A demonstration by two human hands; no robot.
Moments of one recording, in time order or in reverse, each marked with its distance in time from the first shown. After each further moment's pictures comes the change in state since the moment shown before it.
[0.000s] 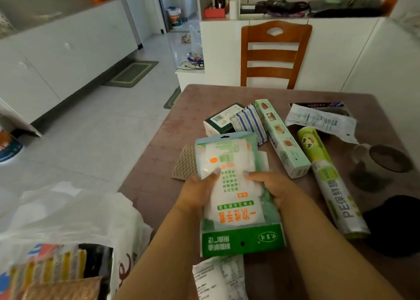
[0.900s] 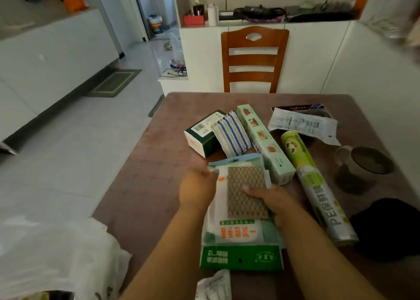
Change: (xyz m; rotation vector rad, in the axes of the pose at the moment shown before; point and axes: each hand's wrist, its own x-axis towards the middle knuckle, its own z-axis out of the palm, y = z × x) left_hand 0.021 0.022 0.056 0.794 0.187 0.238; right_hand 0.013 0.023 -0.039 0.094 0.216 -0.095
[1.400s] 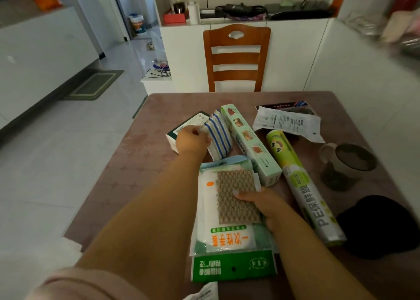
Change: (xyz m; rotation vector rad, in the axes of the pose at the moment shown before) left_hand 0.106 0.063 0.019 -0.329 0.119 0.090; right_hand 0.011 0.002 -0.013 0.014 0.012 0.033
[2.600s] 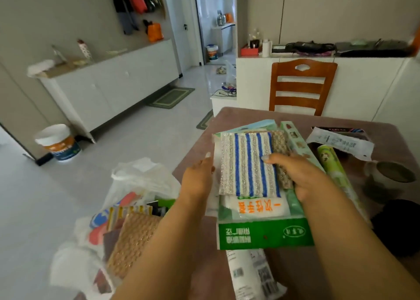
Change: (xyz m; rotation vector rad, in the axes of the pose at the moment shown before) left_hand -0.250 -0.005 -0.200 -0.178 0.143 -0.128; right_hand -0.197 -0.056 0.089 -0.156 -0.265 -0.297
